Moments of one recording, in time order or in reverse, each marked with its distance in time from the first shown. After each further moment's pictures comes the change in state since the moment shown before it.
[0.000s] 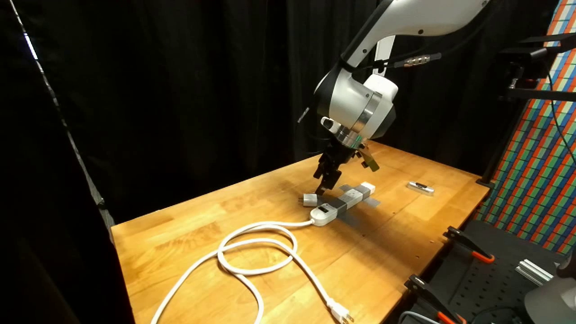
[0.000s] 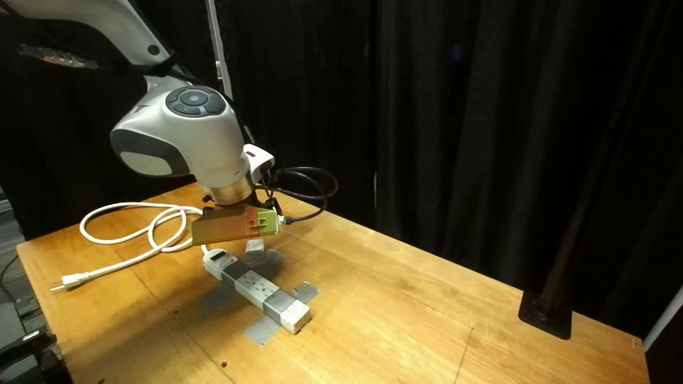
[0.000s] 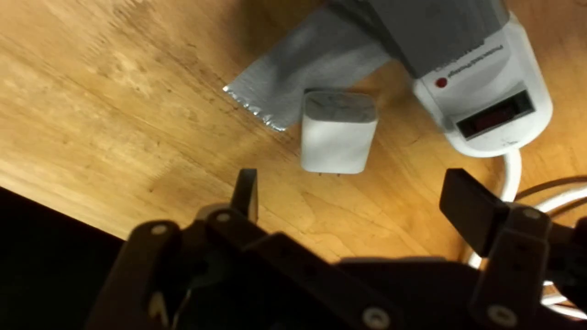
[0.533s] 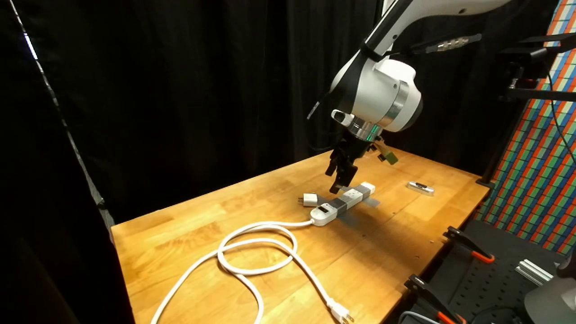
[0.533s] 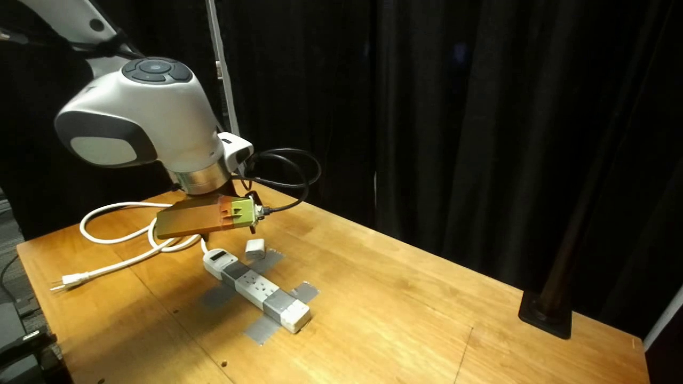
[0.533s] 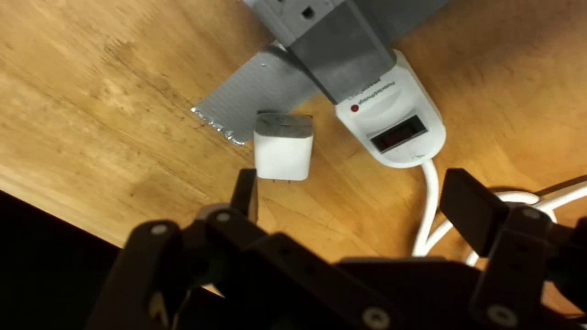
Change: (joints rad) arm 0.063 -0.169 -0.058 -0.174 -0.173 -0.011 0.164
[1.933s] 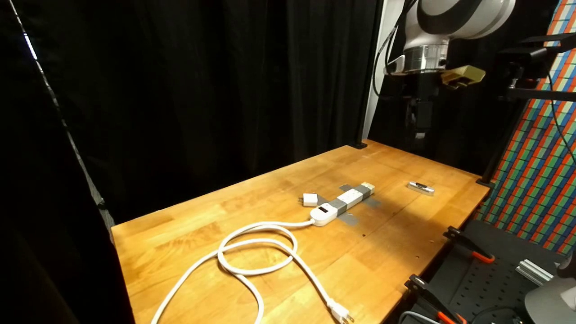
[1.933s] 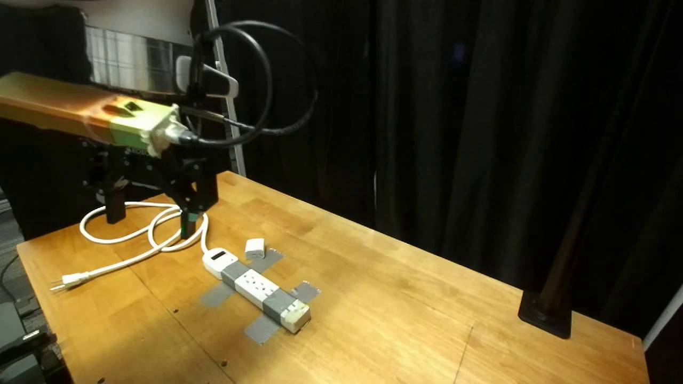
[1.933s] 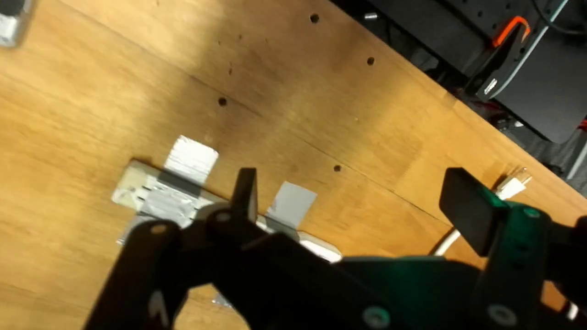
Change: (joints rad) arm -0.040 -0.540 -0.279 -0.081 -0.998 -0.854 0.969
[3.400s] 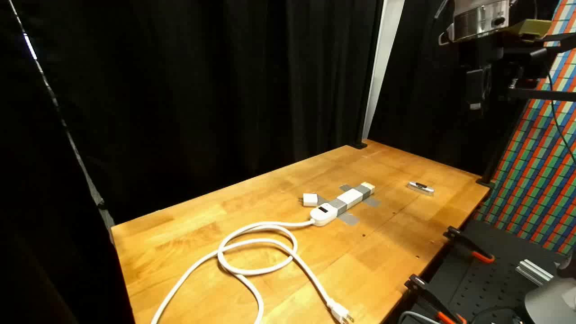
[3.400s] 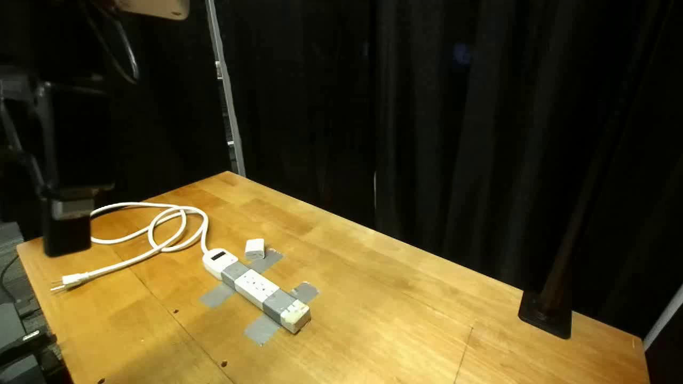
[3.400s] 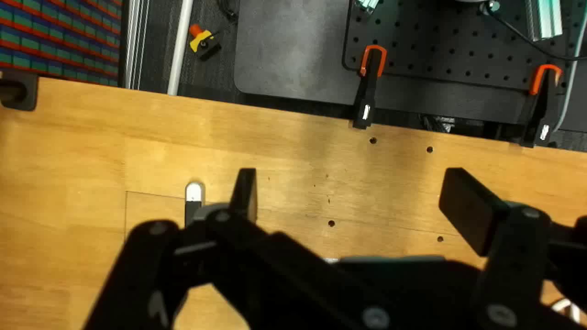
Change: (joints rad) arm -0.183 -0.253 0.037 0.012 -0.263 -0.330 0.393
